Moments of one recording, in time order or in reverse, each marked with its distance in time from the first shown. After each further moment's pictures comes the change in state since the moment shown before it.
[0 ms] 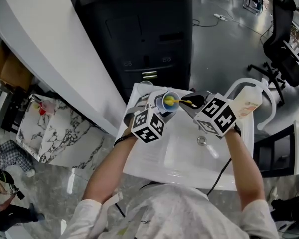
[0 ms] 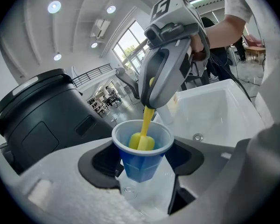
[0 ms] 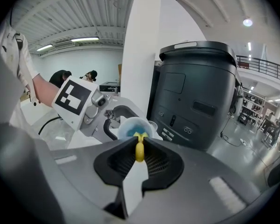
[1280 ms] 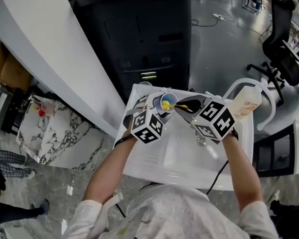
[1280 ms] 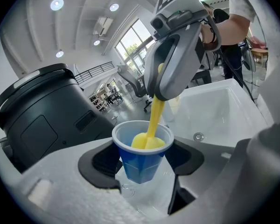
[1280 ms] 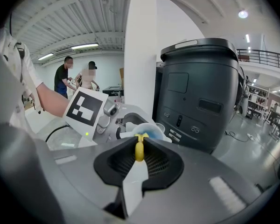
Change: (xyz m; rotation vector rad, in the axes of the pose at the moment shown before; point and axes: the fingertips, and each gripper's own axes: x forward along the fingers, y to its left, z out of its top) left arm 0.006 0.000 -0.014 -0.031 0.021 0.008; right arm 0.002 0.020 0.006 0.055 -0.030 0.061
